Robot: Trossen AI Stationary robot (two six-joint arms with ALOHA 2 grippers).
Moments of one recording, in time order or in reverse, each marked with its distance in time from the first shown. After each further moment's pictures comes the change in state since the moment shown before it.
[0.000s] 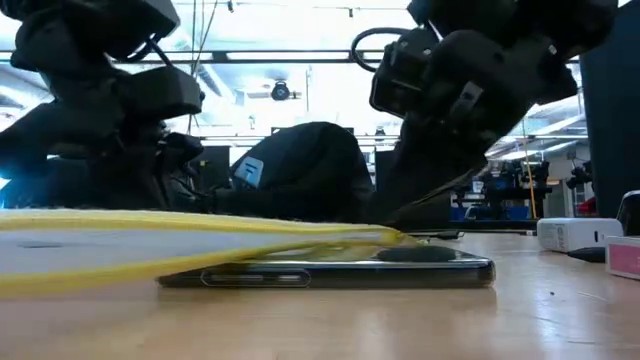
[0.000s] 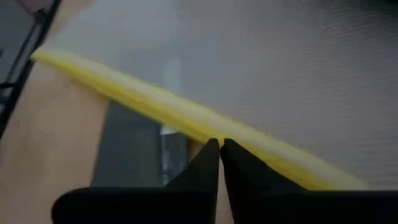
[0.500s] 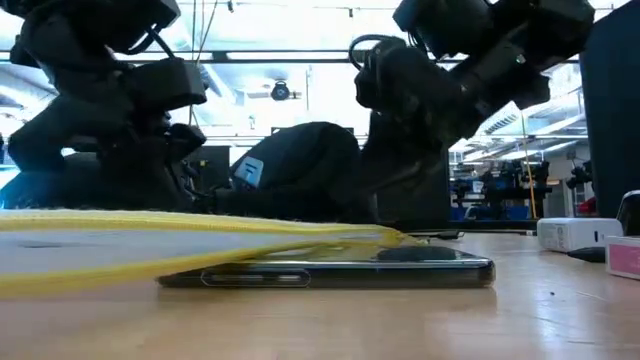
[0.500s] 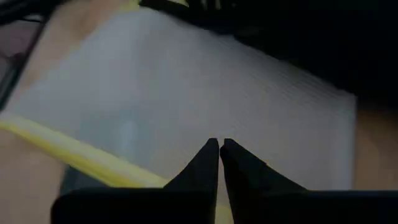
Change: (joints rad) left arm 0.000 -0.013 0.019 0.010 -0.092 0.019; right arm -0.063 0.001 0.001 0.077 0.061 0.000
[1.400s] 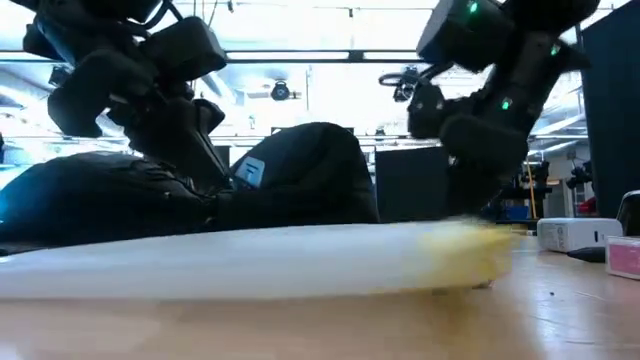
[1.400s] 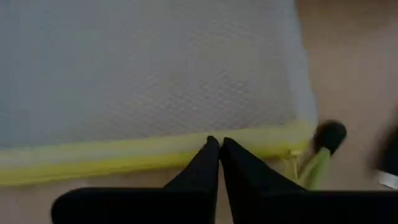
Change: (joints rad) left arm -0.001 0.000 0.036 0.146 0.023 0.013; right arm 0.011 -0.207 -0.005 -0.684 0.155 0.159
